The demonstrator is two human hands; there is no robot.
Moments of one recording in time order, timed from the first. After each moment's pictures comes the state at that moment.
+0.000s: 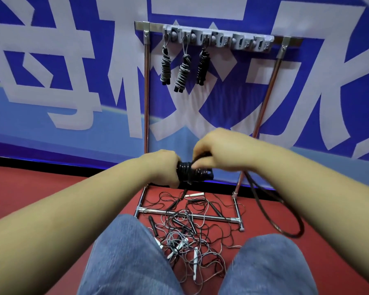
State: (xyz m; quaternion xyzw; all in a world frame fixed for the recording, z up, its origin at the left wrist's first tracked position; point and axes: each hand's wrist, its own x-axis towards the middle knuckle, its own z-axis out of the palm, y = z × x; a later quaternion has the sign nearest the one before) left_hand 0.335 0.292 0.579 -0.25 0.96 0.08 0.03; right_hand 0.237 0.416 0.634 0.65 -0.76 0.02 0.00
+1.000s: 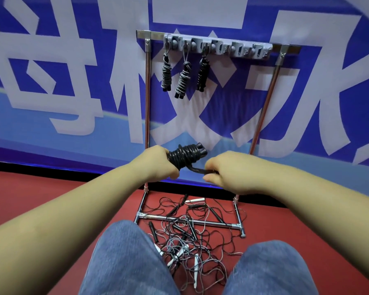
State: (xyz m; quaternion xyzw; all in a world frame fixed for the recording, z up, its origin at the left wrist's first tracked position) left_hand 0.341 0.277 0.582 -0.34 0.89 0.30 -0.09; right_hand 0.240 0.437 0.621 0.61 -0.79 -0.04 -0.01
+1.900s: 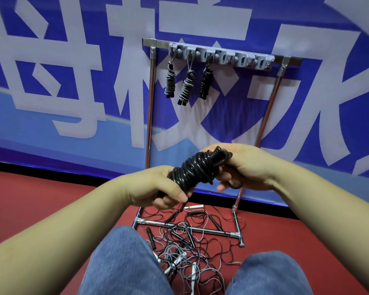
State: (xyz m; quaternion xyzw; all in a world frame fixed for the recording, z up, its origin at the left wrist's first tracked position) left_hand 0.379 0.291 0.584 -0.01 0.69 0.72 0.08; right_hand 0.228 0.436 0.632 0.47 -0.64 0.44 -0.42
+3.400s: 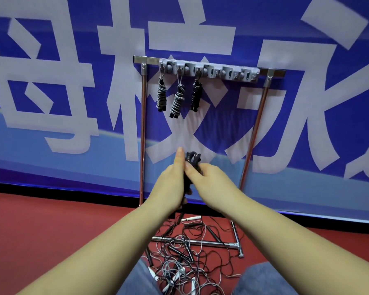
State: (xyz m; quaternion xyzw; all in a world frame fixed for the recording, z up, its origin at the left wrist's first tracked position) left_hand 0.334 0.334 0.586 -0.26 0.74 0.56 -0.27; right_hand 0.253 0.412 0.603 0.45 -0.80 0.40 -0.10
